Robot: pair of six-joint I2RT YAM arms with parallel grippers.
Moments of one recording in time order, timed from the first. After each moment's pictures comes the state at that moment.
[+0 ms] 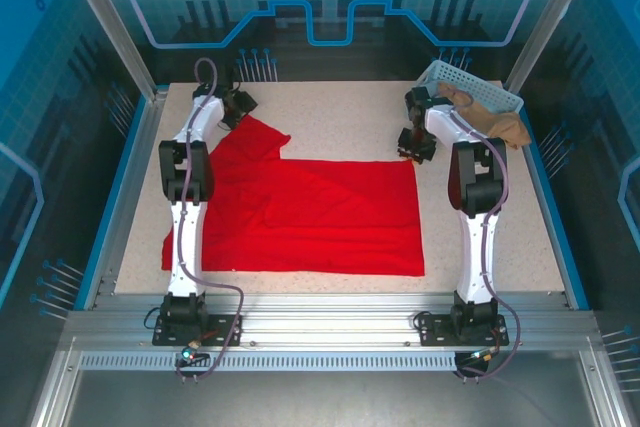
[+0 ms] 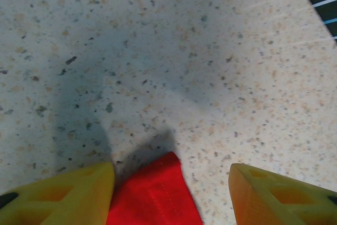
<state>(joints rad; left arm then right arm) 0.04 2.63 2.37 -0.72 0.10 -0.77 0.13 2.29 1.86 -0.98 0.02 0.59</state>
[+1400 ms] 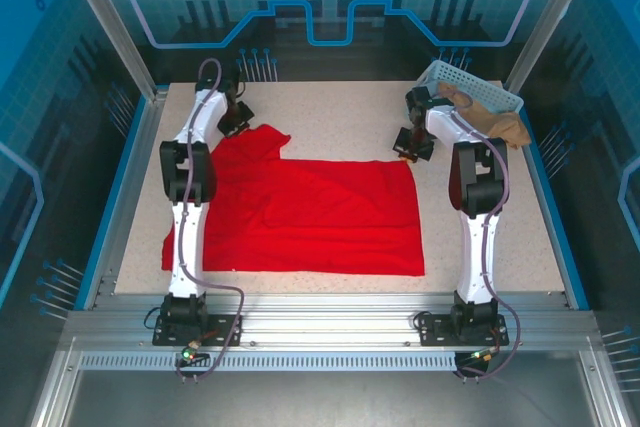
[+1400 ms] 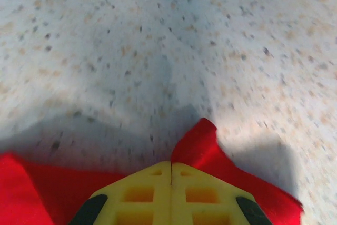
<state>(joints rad) 0.00 2.54 2.38 -1.08 0.02 -0.76 0.12 2.28 1.84 -0.94 -0.06 0.57</state>
